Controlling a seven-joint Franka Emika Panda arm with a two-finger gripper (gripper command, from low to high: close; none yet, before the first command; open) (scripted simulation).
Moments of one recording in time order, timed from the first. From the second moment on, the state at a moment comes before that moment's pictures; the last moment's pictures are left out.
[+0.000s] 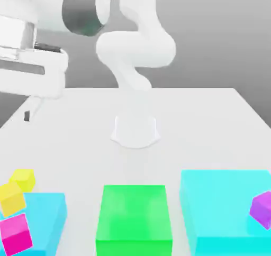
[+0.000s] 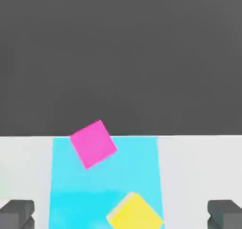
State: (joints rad) arm -0.19 -0.17 -0.40 -2.54 -0.11 2.63 0.29
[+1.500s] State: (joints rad) arm -0.14 0.25 -0.43 -2.18 -0.03 2.39 0.55
